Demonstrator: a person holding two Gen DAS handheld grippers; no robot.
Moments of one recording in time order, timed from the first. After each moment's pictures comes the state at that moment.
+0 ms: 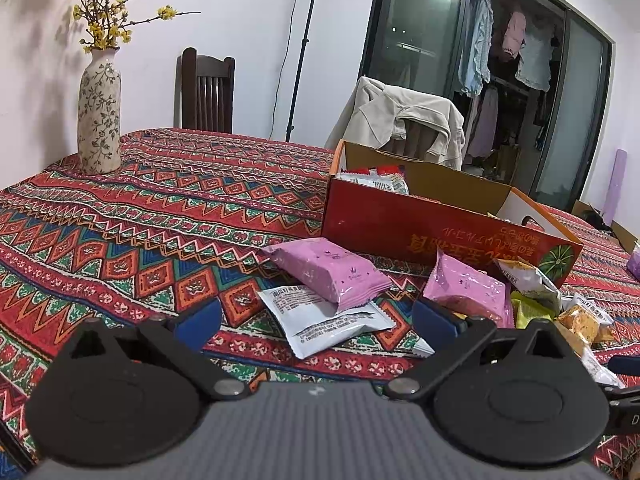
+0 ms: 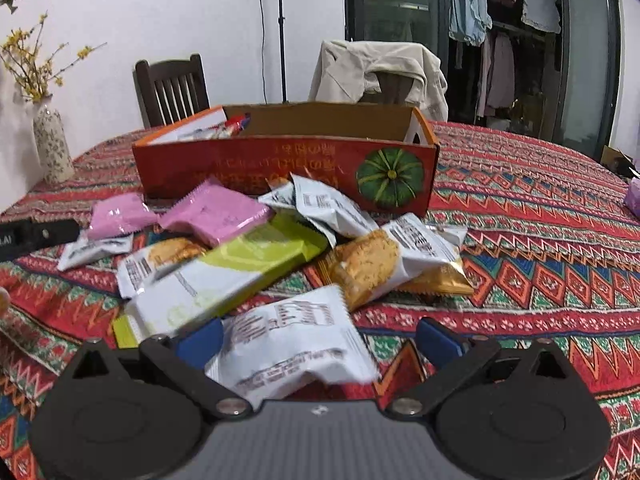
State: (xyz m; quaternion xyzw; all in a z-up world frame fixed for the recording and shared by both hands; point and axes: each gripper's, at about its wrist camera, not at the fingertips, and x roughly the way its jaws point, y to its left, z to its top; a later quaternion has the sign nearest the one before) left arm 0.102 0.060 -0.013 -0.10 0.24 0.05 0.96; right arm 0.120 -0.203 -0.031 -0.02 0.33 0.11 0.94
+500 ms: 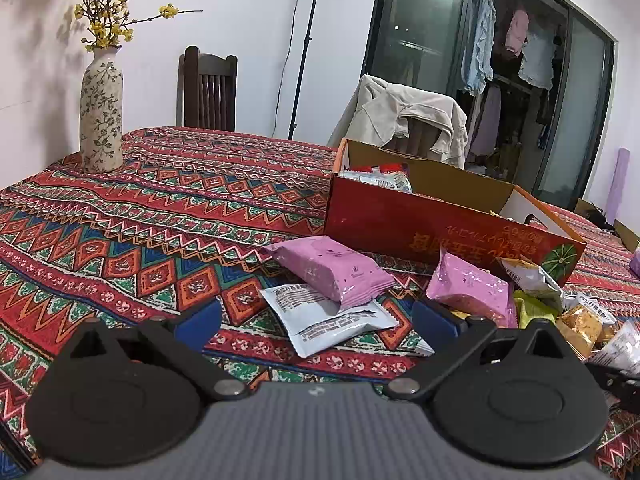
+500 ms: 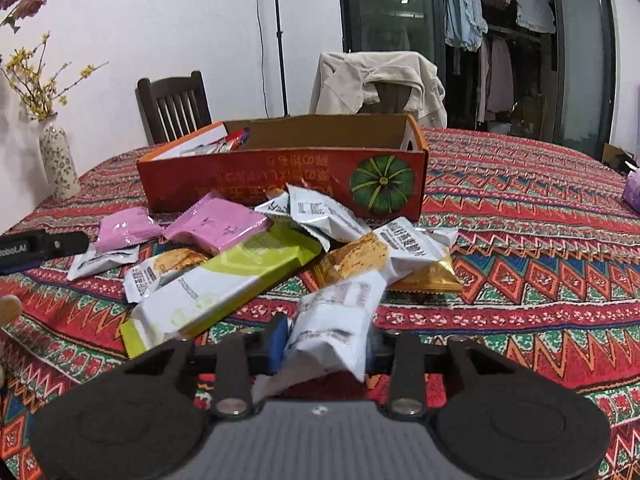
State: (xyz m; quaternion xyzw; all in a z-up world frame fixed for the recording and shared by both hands) left arm 0.102 0.060 -0.014 -0.09 0.24 0.05 0.96; right arm 0.109 -0.214 -0.028 0.00 0.31 0.12 0.94
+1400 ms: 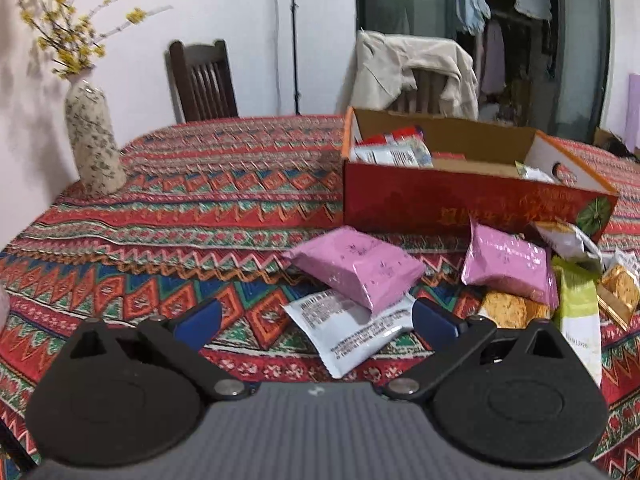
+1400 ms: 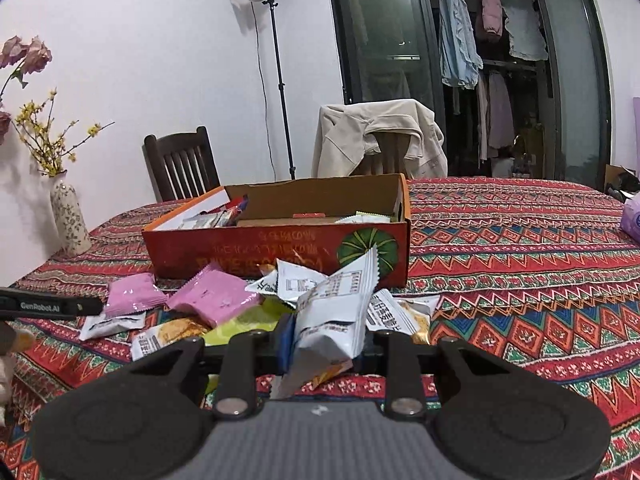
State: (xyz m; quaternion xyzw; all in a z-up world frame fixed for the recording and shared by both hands) left arm 0.138 0.057 -0.001 0.00 0.32 0.07 0.95; right arm 0.113 -0.238 -0.003 0.04 0.23 0.13 0.96
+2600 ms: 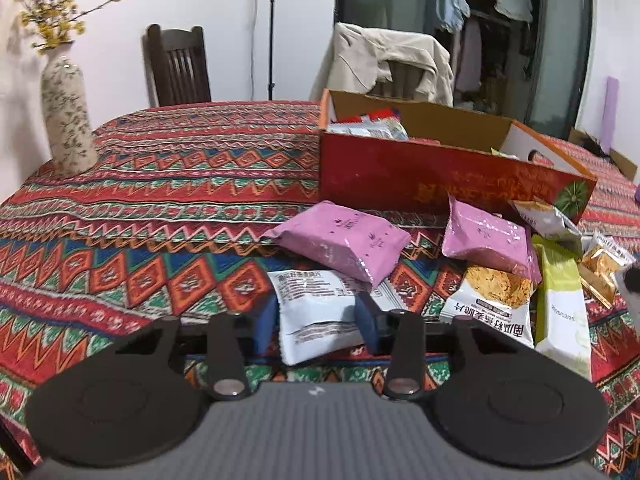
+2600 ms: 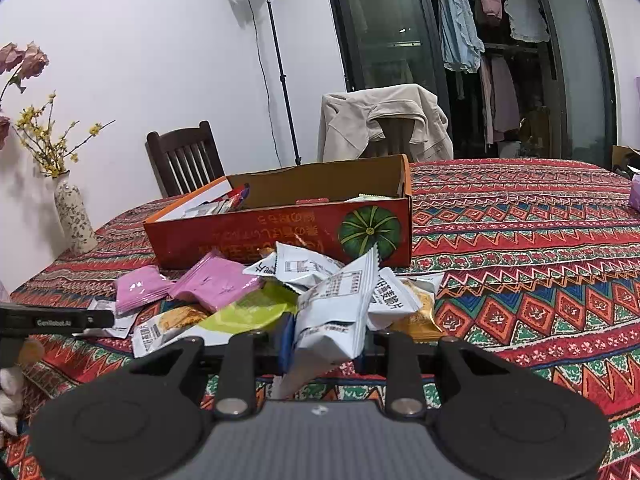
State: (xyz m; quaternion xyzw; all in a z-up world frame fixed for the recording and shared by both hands) left arm 0.126 0.064 -0.017 -0.03 0.31 0.03 0.95; right arm 0.114 -0.245 -0.015 0.06 0.25 0.15 0.96
